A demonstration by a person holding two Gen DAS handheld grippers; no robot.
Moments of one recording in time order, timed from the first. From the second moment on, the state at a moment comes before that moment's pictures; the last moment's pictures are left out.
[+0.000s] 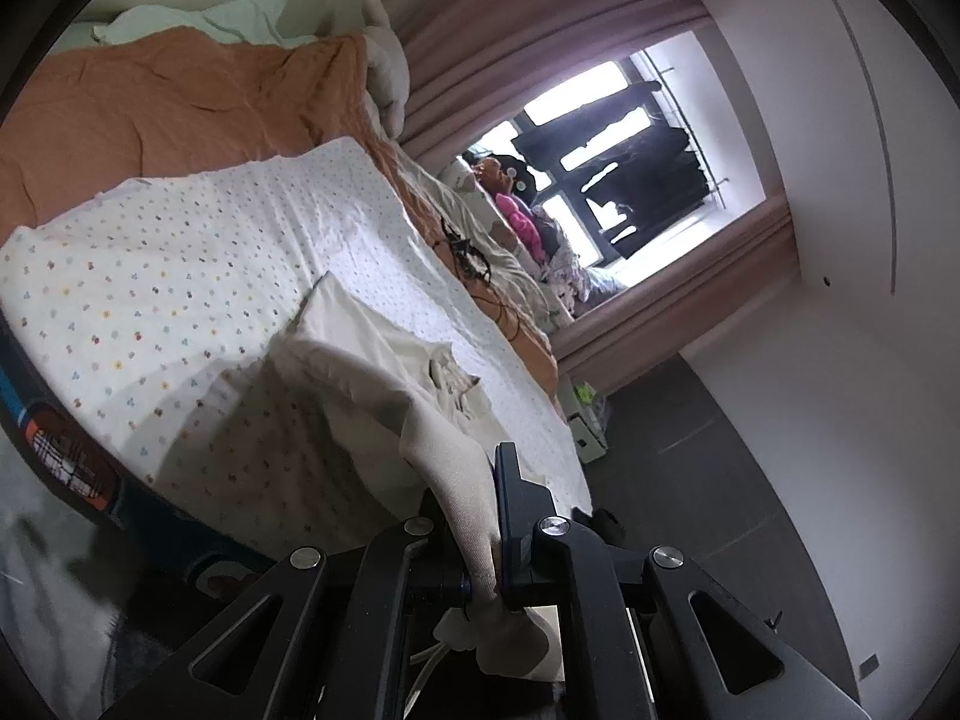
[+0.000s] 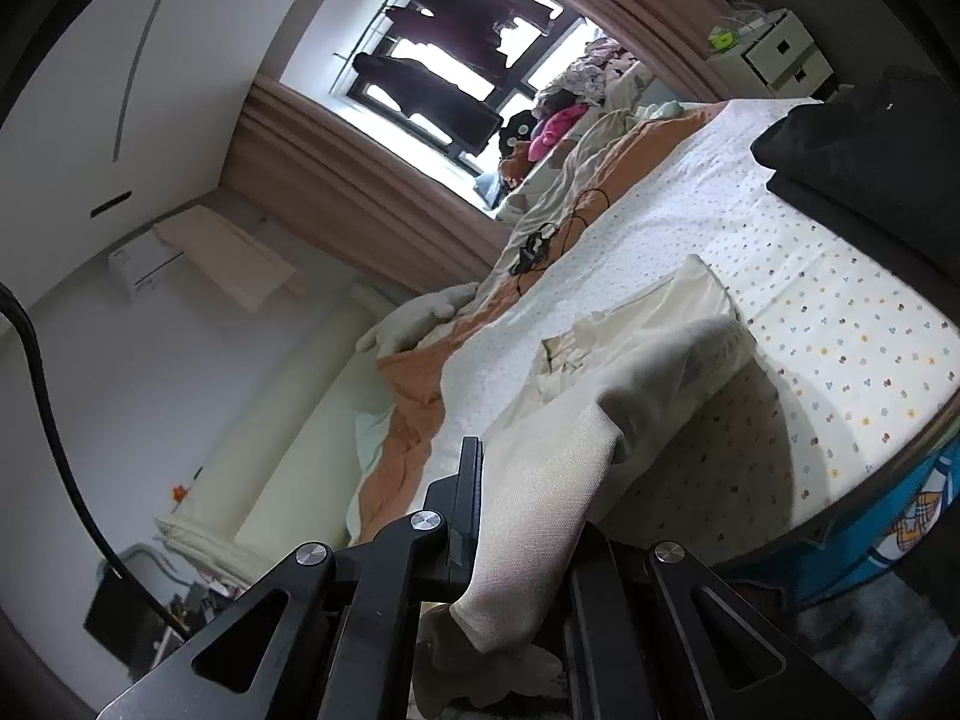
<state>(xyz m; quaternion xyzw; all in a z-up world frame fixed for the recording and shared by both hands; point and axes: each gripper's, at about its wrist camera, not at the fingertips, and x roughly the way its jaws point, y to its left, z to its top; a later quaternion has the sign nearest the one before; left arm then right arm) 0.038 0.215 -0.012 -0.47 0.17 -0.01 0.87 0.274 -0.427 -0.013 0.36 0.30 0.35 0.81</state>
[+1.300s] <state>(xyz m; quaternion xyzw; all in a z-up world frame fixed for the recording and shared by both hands) 0.327 0.300 -0.003 -0.40 0.24 0.05 0.88 0.534 -0.339 -0.006 0.29 0.34 0.29 0.85</state>
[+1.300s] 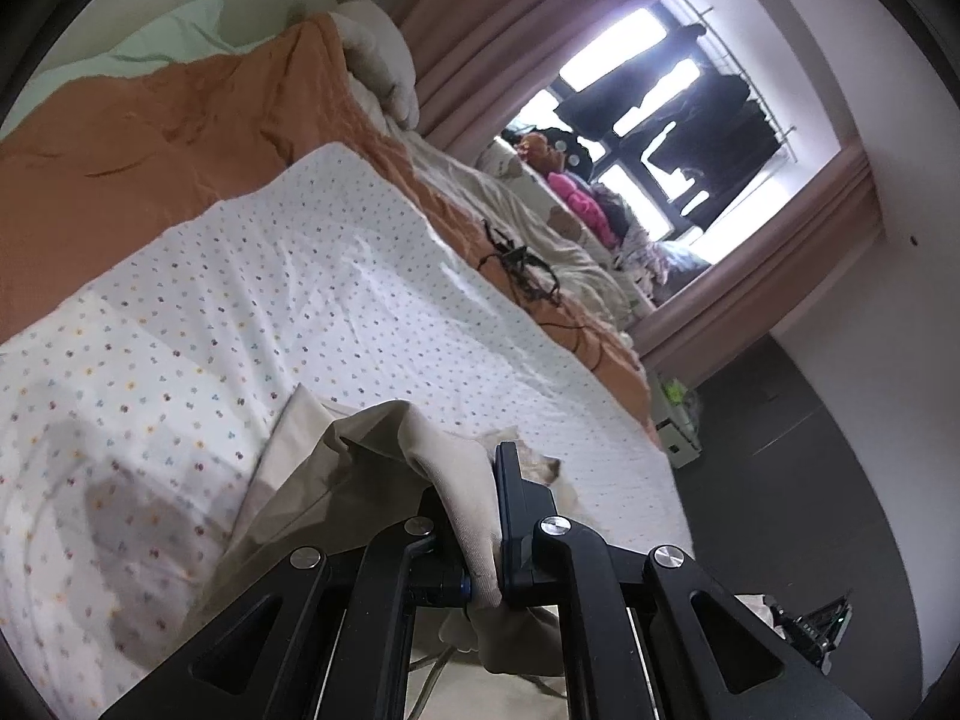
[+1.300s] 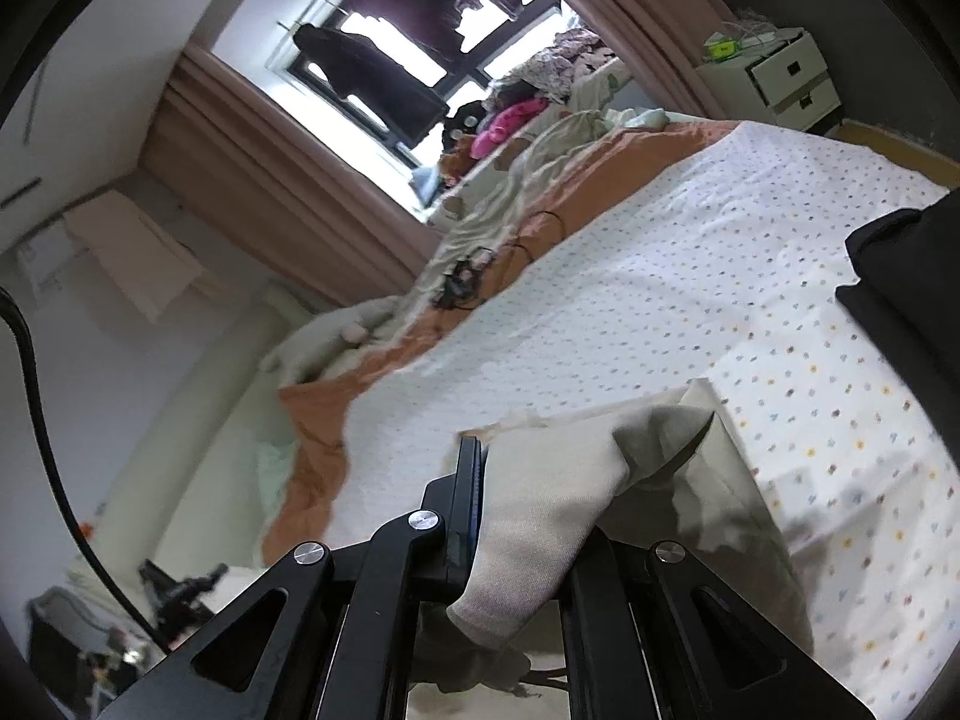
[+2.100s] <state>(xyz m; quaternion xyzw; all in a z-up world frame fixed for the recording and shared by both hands) 0.414 0.313 -0.093 -0.37 0.32 0.11 0.87 0.599 -0.303 -0.101 0.29 0.42 0.22 0.83</state>
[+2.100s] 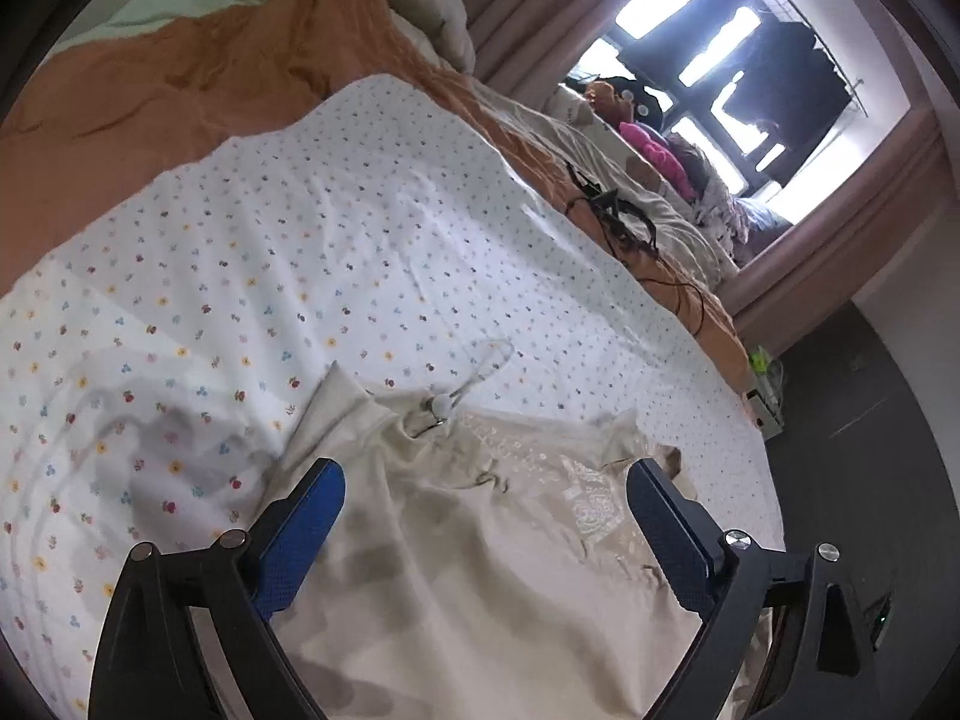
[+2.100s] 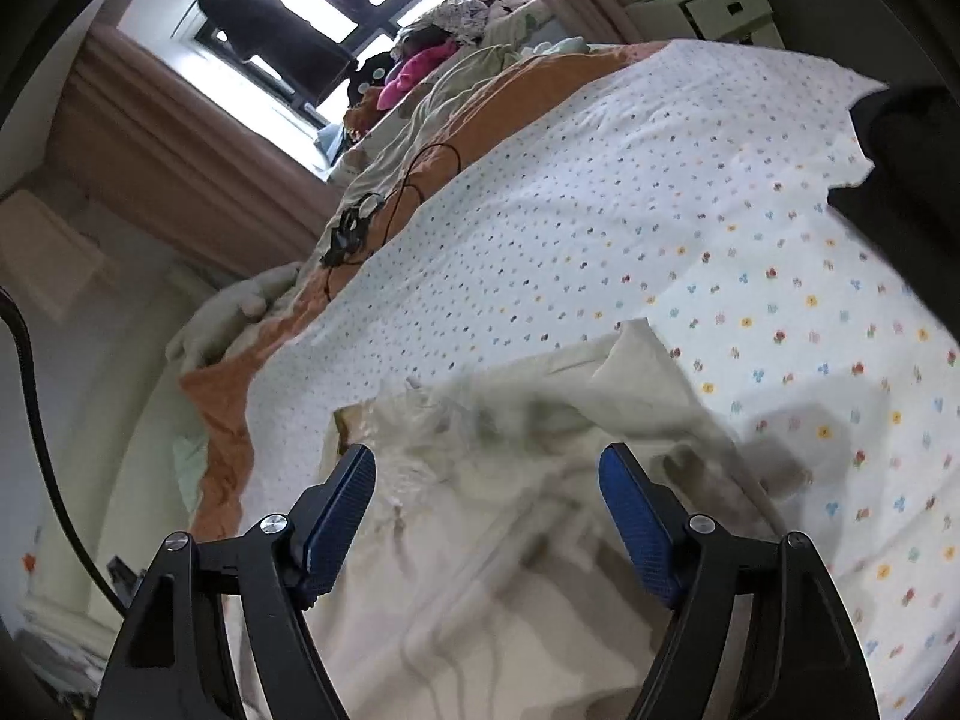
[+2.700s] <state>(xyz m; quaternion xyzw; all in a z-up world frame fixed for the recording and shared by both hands) 0.330 0.293 -0.096 -0.35 0.32 0.13 0.87 0.543 -0.161 -0.085 0.16 0.46 0.28 0.83</state>
